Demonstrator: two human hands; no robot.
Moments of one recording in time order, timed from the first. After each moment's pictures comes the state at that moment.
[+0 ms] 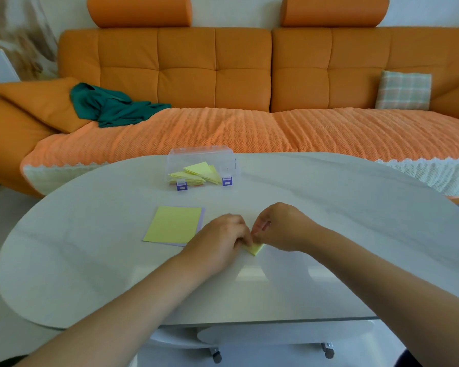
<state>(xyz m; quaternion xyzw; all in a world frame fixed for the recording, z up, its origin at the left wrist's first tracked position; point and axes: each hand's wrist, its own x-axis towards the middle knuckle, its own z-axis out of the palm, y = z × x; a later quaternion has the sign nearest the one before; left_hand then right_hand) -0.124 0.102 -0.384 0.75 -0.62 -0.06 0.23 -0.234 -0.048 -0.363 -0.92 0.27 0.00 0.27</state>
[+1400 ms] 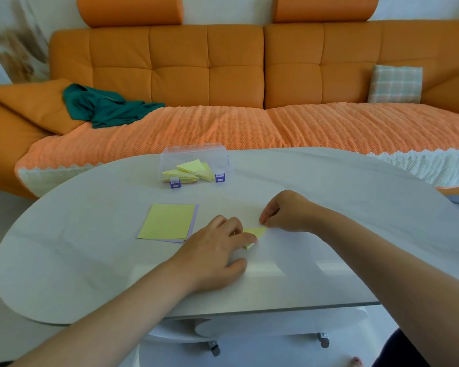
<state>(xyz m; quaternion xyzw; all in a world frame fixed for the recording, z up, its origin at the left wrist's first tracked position) -0.138 0.119 -0.394 0.74 -0.67 0.00 0.12 -0.246 -0.083 -0.361 -0.90 0.31 0.01 0.32</state>
